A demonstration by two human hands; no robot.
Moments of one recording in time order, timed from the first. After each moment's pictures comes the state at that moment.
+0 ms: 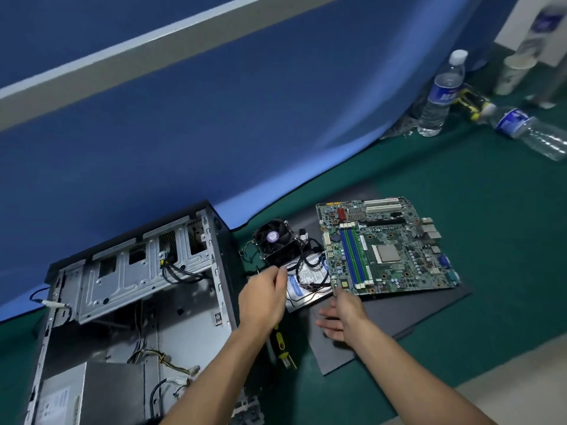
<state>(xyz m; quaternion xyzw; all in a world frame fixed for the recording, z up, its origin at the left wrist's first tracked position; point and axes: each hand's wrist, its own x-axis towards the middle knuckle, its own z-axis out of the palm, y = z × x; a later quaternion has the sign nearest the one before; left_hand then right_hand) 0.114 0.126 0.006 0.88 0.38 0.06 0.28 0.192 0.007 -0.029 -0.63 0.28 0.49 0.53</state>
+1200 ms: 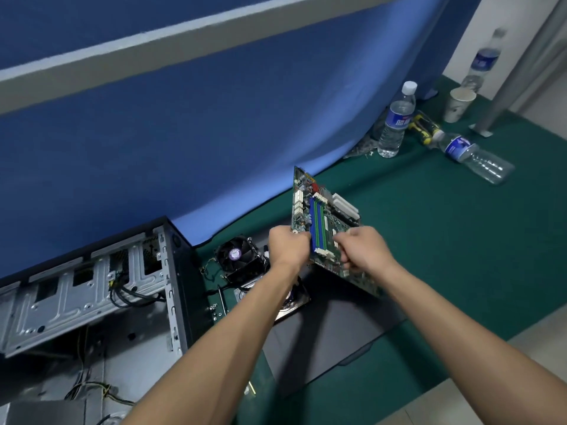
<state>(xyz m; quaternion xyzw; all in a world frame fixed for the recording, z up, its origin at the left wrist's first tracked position) 0.264 0.088 0.039 0.69 0.46 0.10 0.56 0.320 -0.029 0.055 -0.85 -0.04 0.29 0.45</state>
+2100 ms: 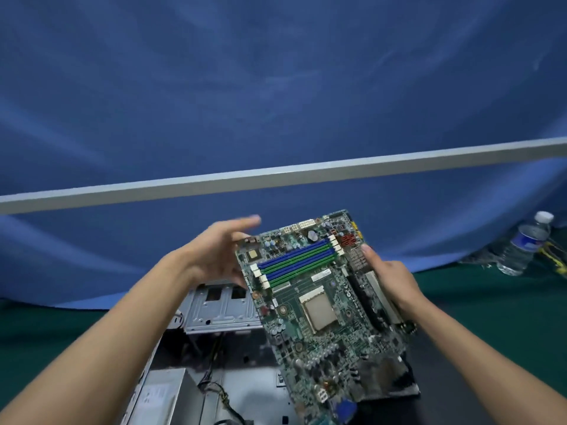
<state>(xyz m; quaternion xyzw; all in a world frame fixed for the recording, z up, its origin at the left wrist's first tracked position) -0.011 0.291 0.263 0.59 0.33 0.04 0.74 0.227 0.114 0.160 -0.83 -0.25 0.23 0.45</state>
